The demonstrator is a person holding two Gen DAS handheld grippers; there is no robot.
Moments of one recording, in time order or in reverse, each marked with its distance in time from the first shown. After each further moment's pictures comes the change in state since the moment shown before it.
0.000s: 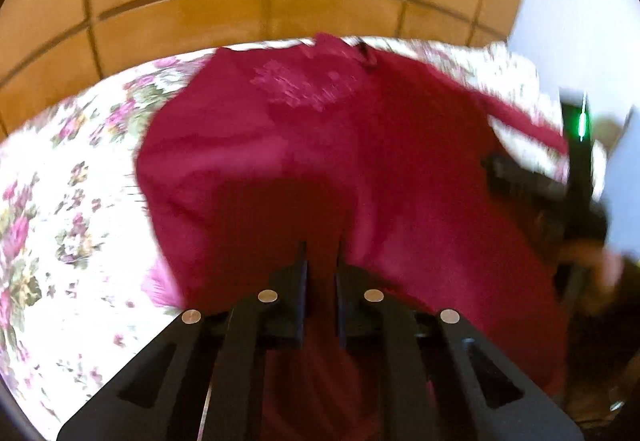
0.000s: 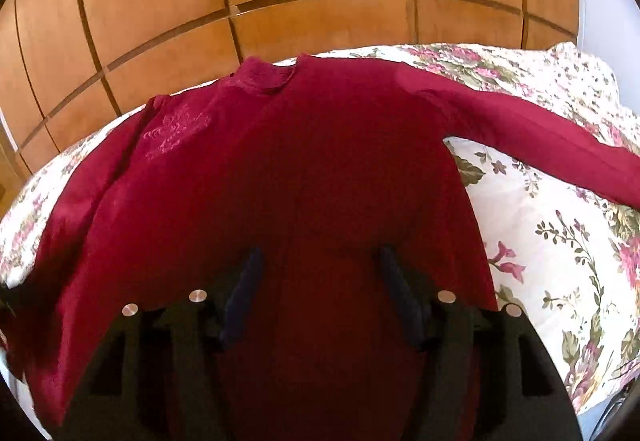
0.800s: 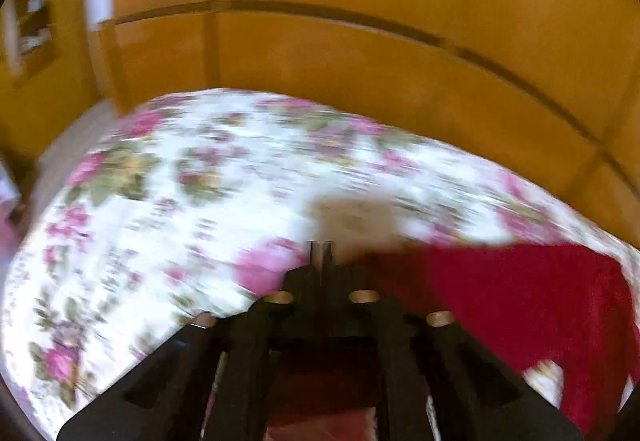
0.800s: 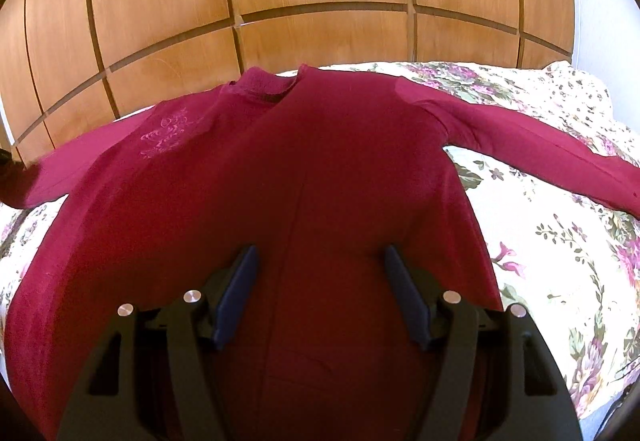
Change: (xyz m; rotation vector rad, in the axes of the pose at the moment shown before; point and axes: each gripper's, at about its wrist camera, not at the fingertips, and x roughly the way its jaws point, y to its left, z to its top) left arm -0.034 0.360 0.088 -0.534 -0.106 0.547; right arm 0.000 0.015 -0.017 -0.026 -0.082 -0.037
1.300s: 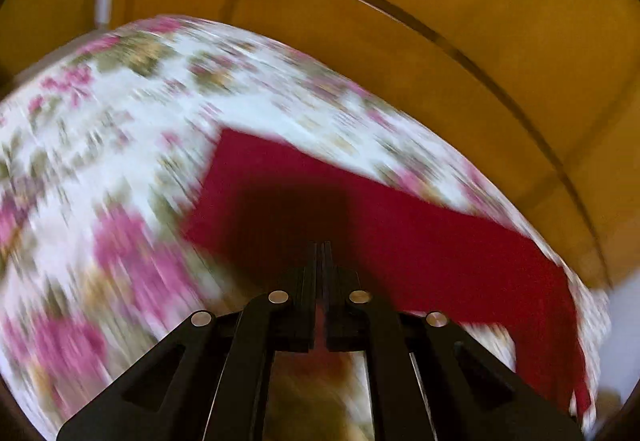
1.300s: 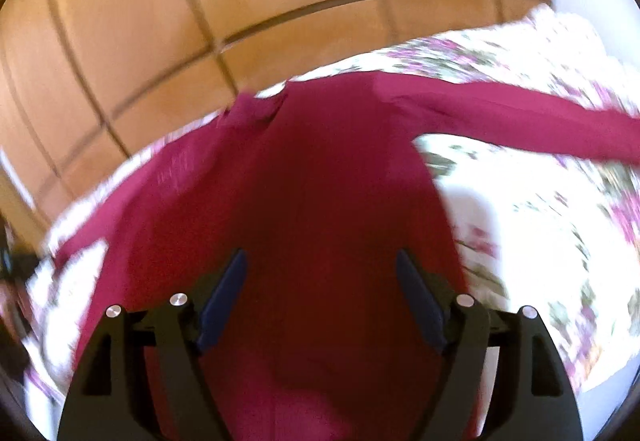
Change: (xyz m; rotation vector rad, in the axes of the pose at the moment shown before) left arm -0.045 0.021 -0.090 -0.173 0.052 -0.292; right arm -0.036 -0.041 0.013 0.255 0.043 0.101
